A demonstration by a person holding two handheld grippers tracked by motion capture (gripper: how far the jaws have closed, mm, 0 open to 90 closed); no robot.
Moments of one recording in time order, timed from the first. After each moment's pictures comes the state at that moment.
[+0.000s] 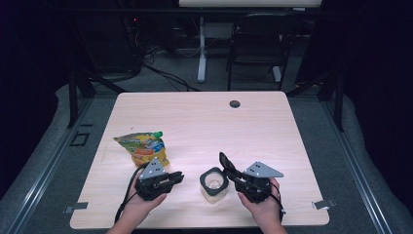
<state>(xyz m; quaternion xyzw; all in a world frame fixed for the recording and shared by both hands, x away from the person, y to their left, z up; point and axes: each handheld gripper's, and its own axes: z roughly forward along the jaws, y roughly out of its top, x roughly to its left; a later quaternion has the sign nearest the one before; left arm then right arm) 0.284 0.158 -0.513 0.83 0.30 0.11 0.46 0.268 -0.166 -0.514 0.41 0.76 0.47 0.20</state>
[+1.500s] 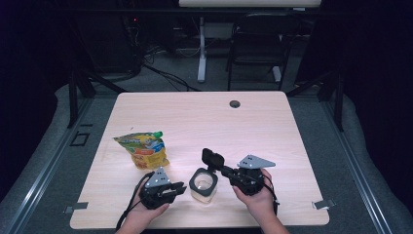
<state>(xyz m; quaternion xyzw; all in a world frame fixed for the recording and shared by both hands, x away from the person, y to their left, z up) 0.277 0.147 -0.546 0.85 0.29 0.07 0.43 0.291 -0.155 -0.516 0.39 0.77 0.48 0.14</state>
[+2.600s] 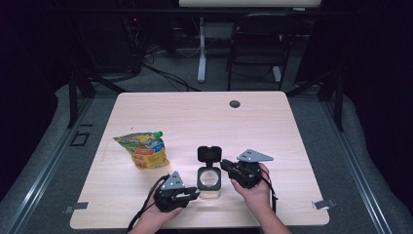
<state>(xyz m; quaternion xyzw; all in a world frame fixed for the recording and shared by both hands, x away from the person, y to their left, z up) 0.275 0.113 -0.558 0.86 0.27 0.04 0.43 0.310 -0.155 -0.525 0.41 0.75 0.49 0.15</state>
